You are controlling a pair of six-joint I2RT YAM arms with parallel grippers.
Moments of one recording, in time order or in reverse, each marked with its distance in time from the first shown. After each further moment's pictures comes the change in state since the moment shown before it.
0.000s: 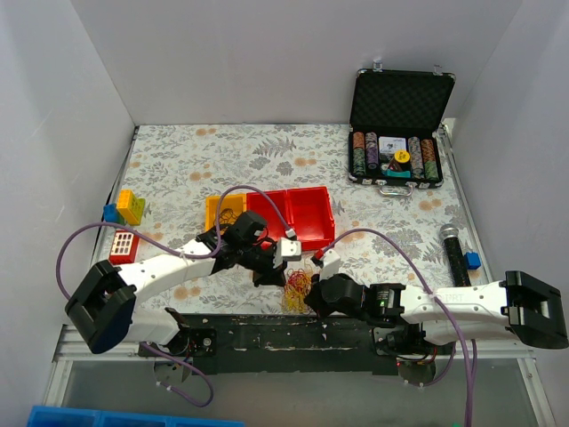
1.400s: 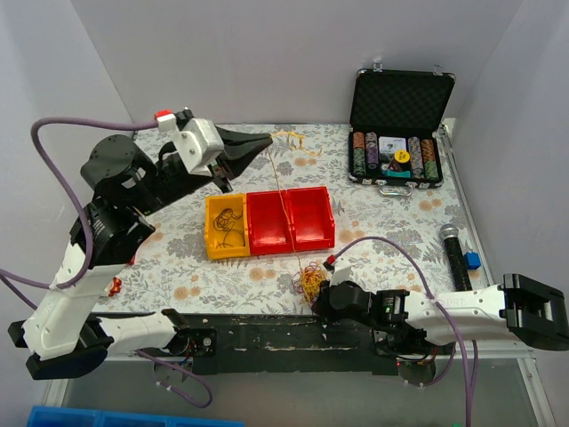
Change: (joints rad) left arm -0.005 -0.188 1.024 -0.107 -0.363 -0.148; right arm 0.000 -0.028 -0.137 0.060 0.011 0.114
